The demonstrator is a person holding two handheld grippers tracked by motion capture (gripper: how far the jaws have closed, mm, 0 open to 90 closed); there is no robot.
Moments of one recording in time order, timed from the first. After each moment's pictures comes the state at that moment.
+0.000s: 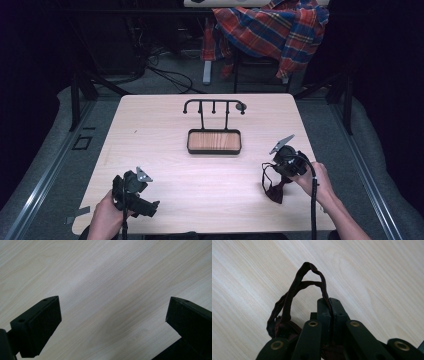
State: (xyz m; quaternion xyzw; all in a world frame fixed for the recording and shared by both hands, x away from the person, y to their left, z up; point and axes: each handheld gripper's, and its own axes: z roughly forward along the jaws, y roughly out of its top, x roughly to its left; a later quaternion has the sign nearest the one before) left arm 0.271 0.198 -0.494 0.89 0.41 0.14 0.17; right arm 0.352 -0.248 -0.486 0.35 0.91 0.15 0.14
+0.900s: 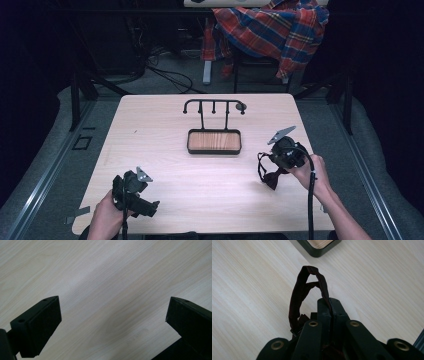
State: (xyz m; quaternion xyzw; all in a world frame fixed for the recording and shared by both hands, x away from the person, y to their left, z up) left arm 0.271 0.198 -0.494 0.89 0.41 0.14 0.16; right arm 0.358 -0.236 -0.457 0.35 0.90 0.19 0.17
